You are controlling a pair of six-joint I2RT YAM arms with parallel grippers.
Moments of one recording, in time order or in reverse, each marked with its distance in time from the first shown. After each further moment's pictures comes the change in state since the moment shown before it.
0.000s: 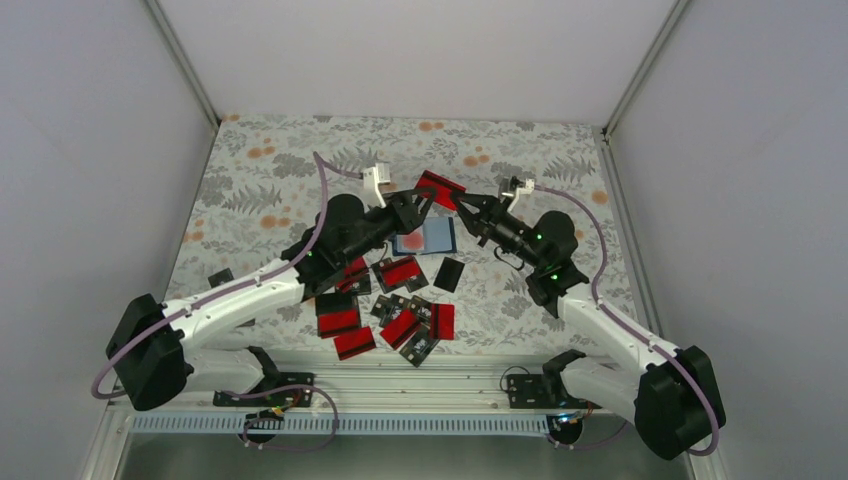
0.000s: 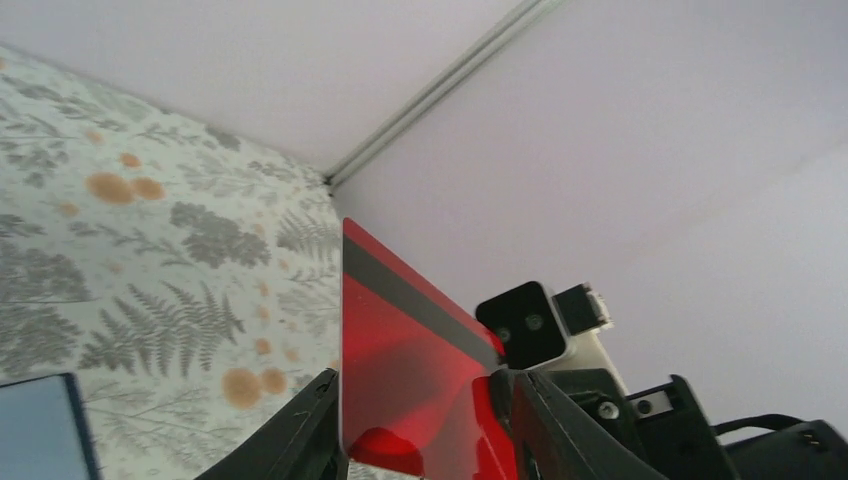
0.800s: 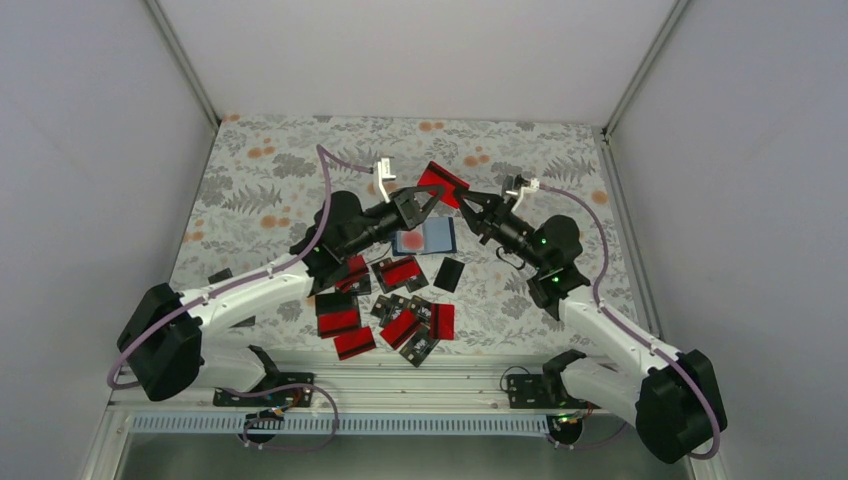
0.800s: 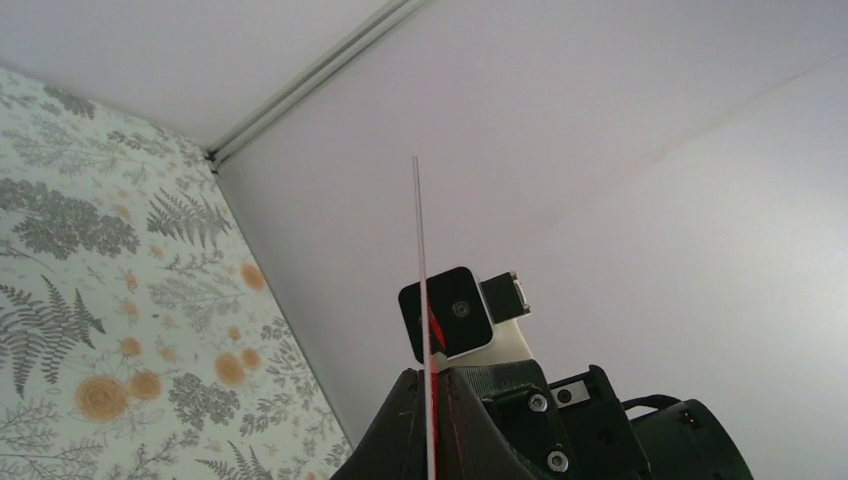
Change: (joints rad) left arm 0.052 0.071 -0.021 0.248 0.235 -0.111; right arm 0.000 -0.017 -0.011 0.079 0.010 -0.002
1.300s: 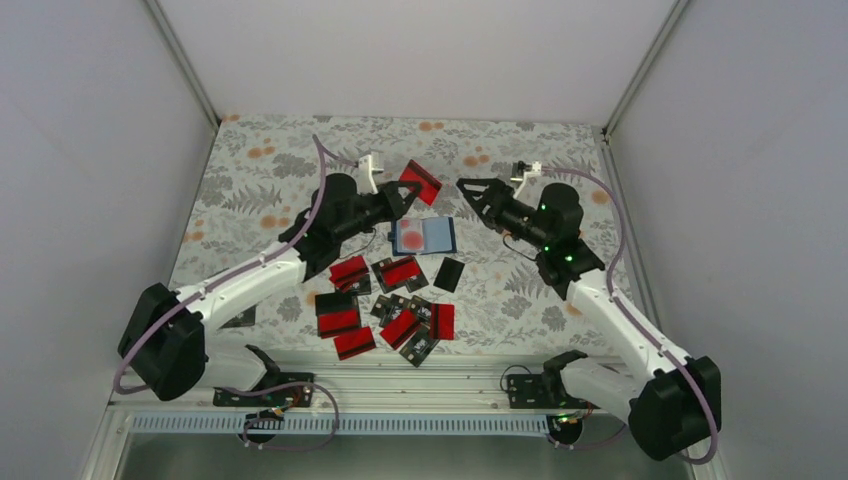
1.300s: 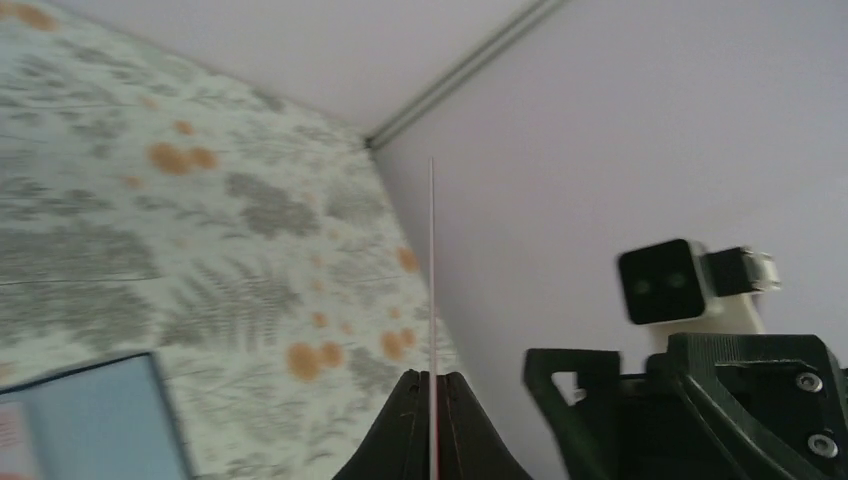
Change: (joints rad) left arm 0.109 0.010 0.035 -0.218 0.017 0.093; right arm -0.060 0.019 0.200 -0.472 -0.013 -0.376
